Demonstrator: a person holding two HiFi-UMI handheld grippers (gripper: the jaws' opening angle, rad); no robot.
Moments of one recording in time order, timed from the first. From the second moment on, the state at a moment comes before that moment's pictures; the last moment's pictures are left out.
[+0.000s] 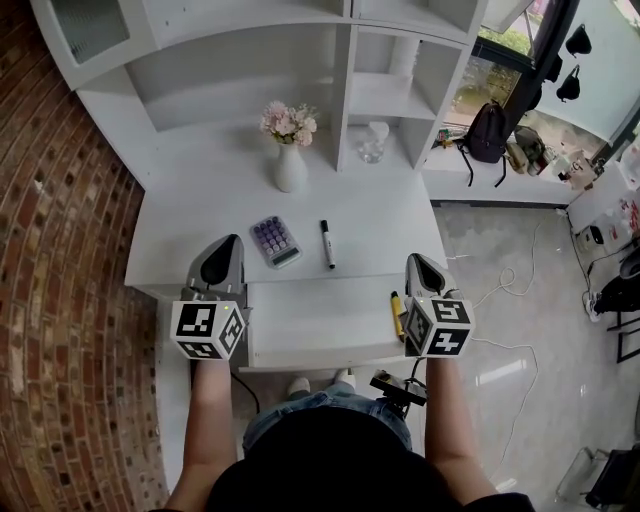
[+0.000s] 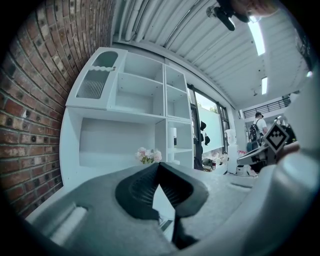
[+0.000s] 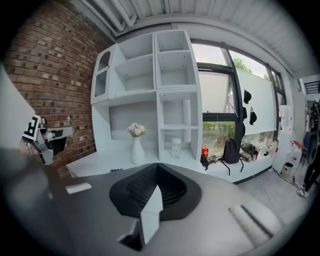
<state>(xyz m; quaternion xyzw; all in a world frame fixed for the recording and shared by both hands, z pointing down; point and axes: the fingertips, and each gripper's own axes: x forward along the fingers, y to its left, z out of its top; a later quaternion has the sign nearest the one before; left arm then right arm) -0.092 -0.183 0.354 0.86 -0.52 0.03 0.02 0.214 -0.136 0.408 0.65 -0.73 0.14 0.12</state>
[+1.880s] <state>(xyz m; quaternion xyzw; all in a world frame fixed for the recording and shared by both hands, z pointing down) -0.152 -0.222 0.385 0.84 -0.53 0.03 0.07 0.078 -0.271 0.611 0.51 -0.66 0.41 0.37</state>
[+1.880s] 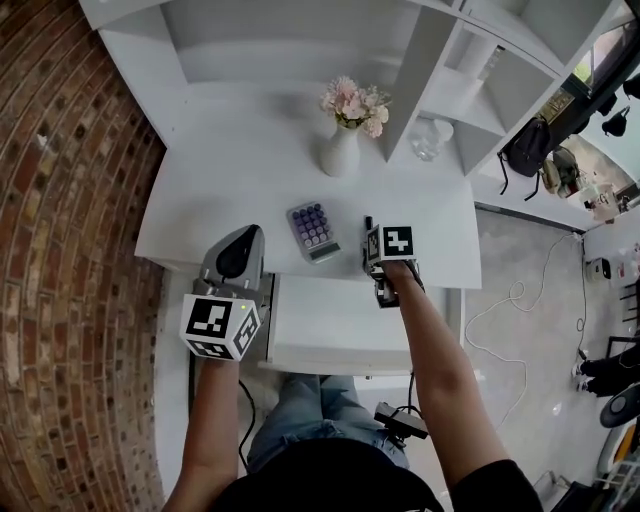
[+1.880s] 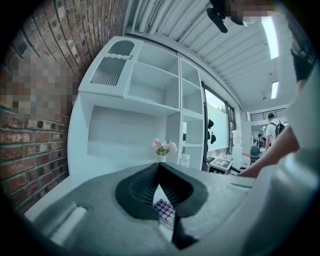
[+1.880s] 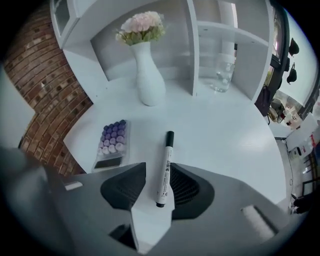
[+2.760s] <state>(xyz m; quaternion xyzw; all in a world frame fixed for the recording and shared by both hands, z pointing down) -0.144 -0.212 0.388 0.85 -0.52 0.05 0.07 0.086 -0.279 0.653 0.50 -0.60 0.44 0.45</state>
